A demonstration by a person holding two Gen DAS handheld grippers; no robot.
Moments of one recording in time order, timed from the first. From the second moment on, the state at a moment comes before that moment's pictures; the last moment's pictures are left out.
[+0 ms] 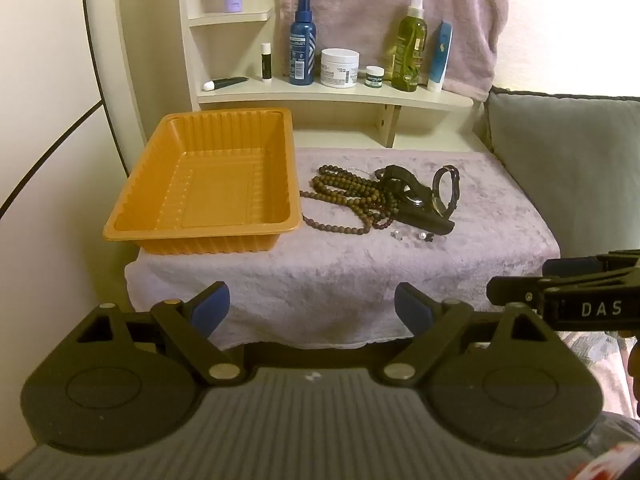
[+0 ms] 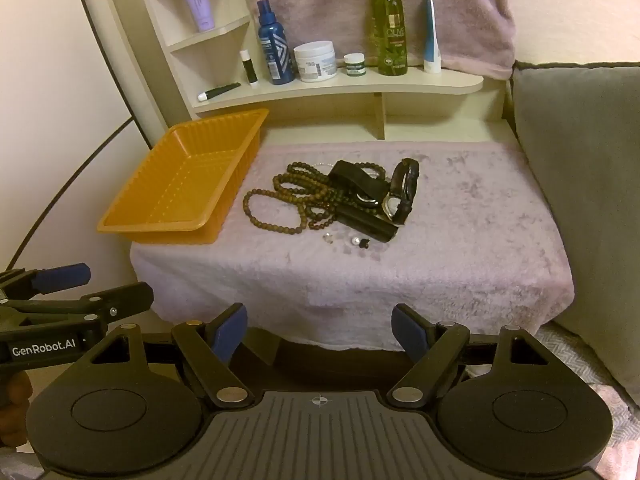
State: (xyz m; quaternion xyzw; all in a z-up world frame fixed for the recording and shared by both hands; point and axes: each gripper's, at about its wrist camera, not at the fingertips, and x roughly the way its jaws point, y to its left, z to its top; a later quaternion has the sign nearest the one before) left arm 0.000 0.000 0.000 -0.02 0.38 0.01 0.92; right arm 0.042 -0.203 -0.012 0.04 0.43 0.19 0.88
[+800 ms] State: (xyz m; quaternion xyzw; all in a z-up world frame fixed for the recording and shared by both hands) left arm 0.000 0.000 0.000 -0.02 0.39 0.01 0.92; right arm 0.041 -0.203 -0.010 0.04 0.43 0.19 0.88
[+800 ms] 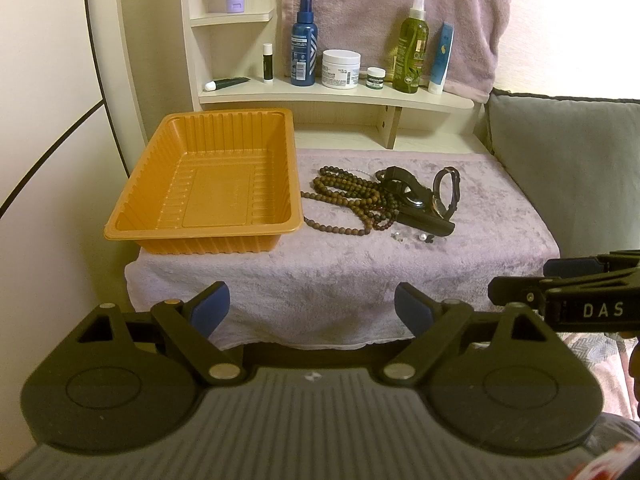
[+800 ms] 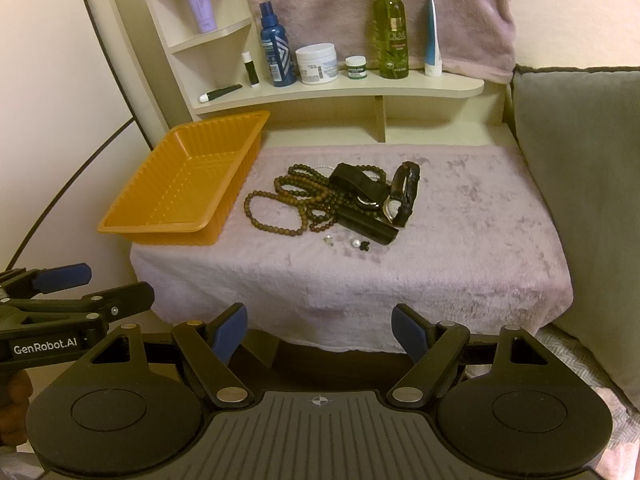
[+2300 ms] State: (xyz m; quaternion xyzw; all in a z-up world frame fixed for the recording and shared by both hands) left arm 0.000 0.000 0.000 -0.02 0.38 0.01 0.92; right arm 0.040 -0.203 -0.006 0.04 0.42 0.19 0.89
